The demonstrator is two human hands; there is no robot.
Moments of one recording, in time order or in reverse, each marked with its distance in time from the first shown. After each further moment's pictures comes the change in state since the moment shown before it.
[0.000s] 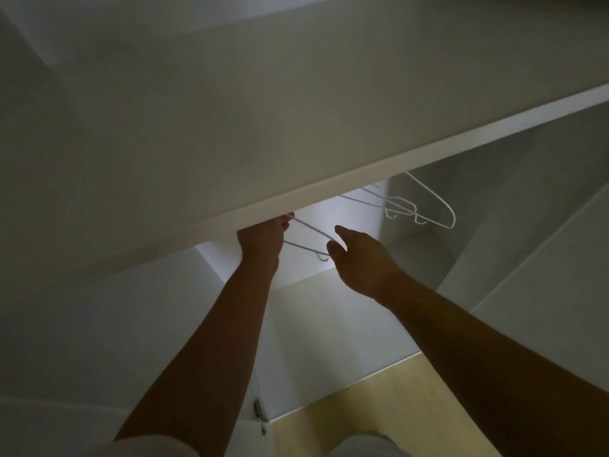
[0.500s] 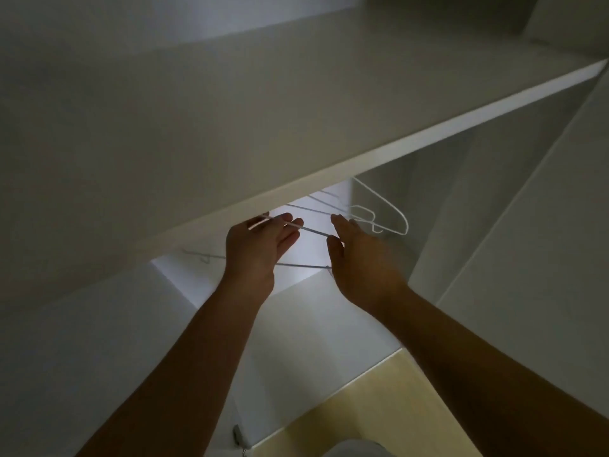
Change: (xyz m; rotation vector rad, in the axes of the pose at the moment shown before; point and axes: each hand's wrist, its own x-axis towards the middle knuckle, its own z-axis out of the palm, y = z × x) left_hand -0.073 0.035 0.025 -0.304 -0.181 -0.138; right_hand -0.042 0.018 -0.026 -0.107 0.369 -0.114
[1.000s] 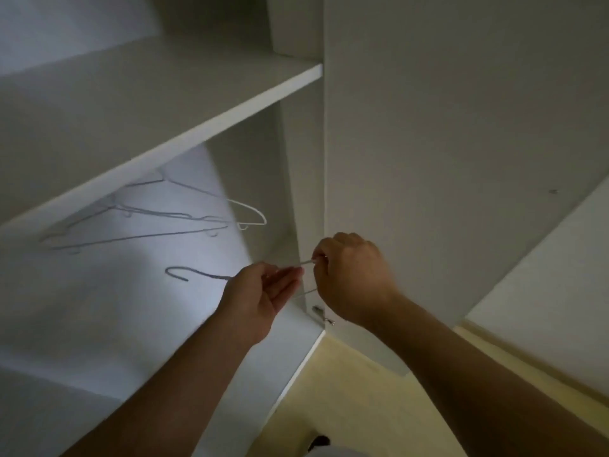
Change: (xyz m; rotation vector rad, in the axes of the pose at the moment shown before) left_hand -0.102 -0.115 0.108 0.088 -0.363 -0.607; right_hand -0.134 0.118 -0.105 -0.268 0.252 0.180
